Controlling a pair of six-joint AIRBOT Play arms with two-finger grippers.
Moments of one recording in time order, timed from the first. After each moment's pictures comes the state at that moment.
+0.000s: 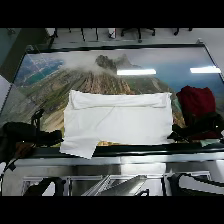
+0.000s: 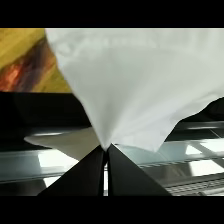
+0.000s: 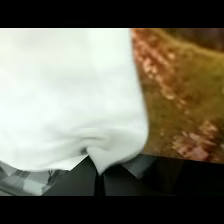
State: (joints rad) left arm 0.16 -0.85 0.67 -1.92 1.37 1.66; right arm -0.48 -1.38 0.72 2.03 -1.26 -1.87
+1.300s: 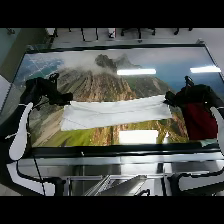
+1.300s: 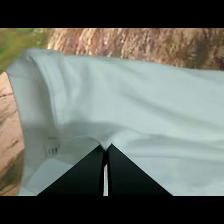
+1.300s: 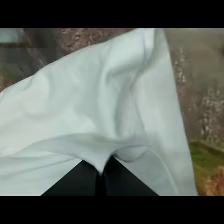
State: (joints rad) left arm -0.03 -1.70 1.50 -1.75 1.17 1.53; right arm -0.25 -1.60 1.18 2.15 -0.93 -1.74
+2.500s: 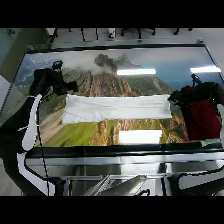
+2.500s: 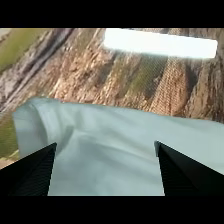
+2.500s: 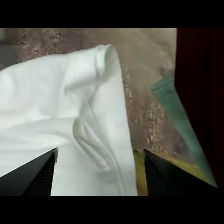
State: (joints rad) left arm -0.09 -1.84 1.80 -1.68 1.15 1.44; right arm -0.33 -1.66 1.29 2.08 -1.03 -1.79
